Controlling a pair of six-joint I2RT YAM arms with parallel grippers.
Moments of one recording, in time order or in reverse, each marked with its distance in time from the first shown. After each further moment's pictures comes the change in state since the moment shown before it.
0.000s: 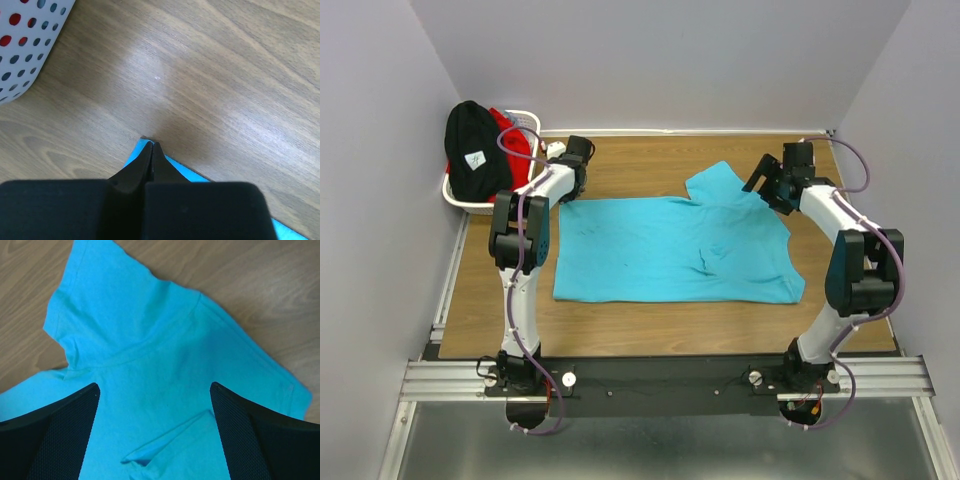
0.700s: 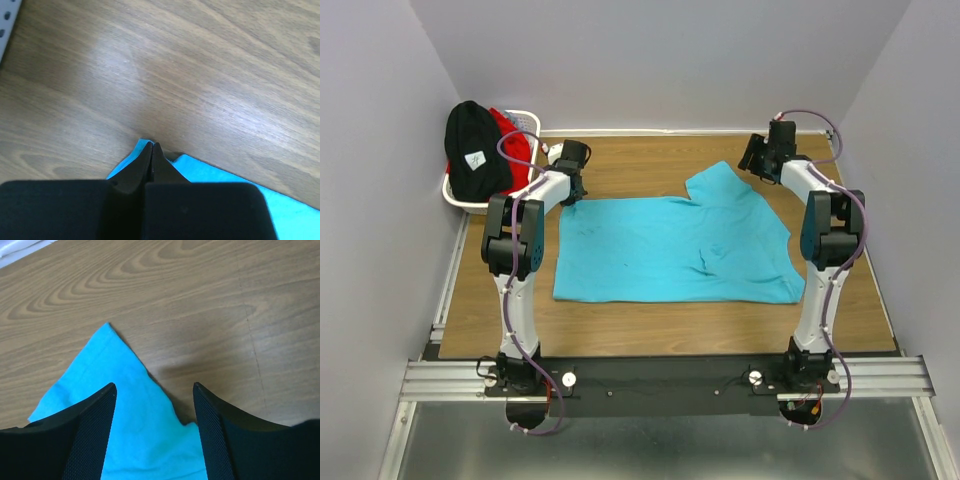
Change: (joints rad) left arm 0.002 -0.092 -0.151 0.156 0.148 0.067; right arm 0.000 0.457 0.434 0.158 -0.006 -0.206
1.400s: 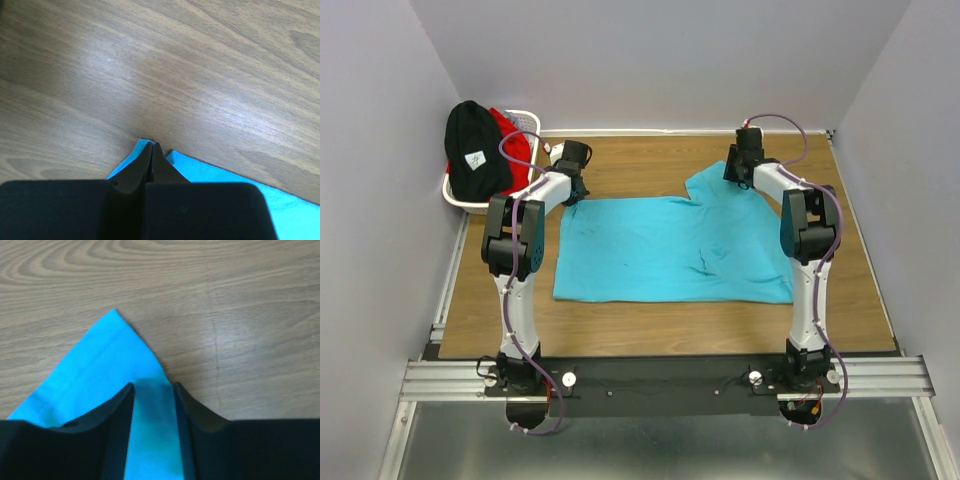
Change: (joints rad) left arm -0.005 -0.006 -0.015 0.035 0.036 0.011; right arm 0.135 0.139 0.087 0.002 0.182 -0.092
